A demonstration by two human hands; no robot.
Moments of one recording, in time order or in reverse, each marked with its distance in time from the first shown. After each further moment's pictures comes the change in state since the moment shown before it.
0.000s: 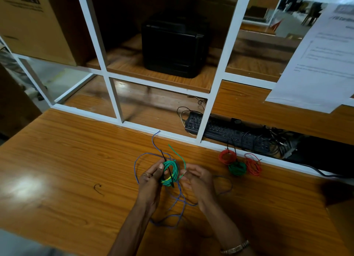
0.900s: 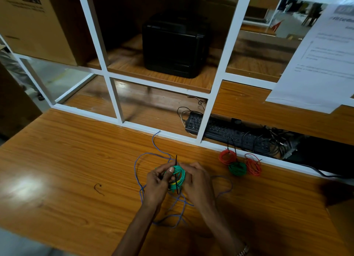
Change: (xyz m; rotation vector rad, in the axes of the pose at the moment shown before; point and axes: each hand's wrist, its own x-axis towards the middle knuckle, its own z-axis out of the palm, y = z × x) left_hand -0.014 -0.001 0.010 0.435 -0.096 0.174; right_hand -0.003 0.005 -0.004 -0.842 0.015 -0.552
